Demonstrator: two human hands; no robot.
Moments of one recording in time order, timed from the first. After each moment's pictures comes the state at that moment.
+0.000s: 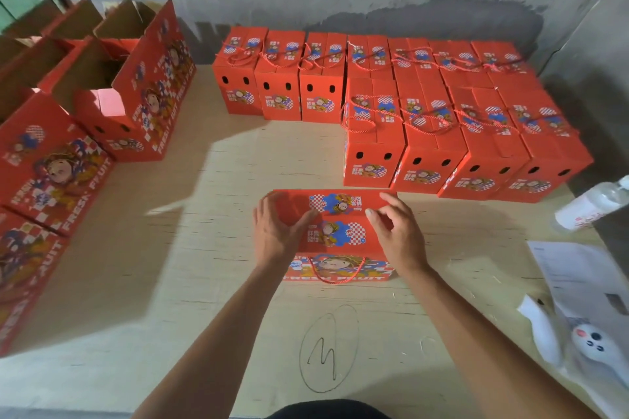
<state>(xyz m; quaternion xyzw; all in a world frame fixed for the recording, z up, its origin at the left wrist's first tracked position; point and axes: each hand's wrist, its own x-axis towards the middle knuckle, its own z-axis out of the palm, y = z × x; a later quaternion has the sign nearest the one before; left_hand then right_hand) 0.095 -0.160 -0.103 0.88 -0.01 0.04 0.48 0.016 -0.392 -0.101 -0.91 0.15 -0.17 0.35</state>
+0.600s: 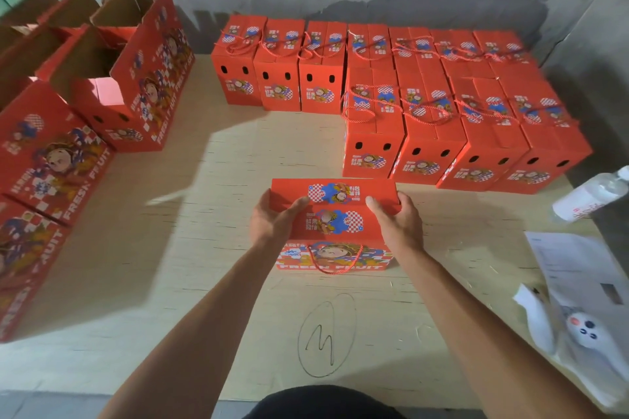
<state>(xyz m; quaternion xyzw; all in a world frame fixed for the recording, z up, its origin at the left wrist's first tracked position) 0.098 -0.155 -0.090 0.79 0.09 -0.10 0.59 0.015 -0.384 -0.090 -0.79 0.34 -0.11 0.50</state>
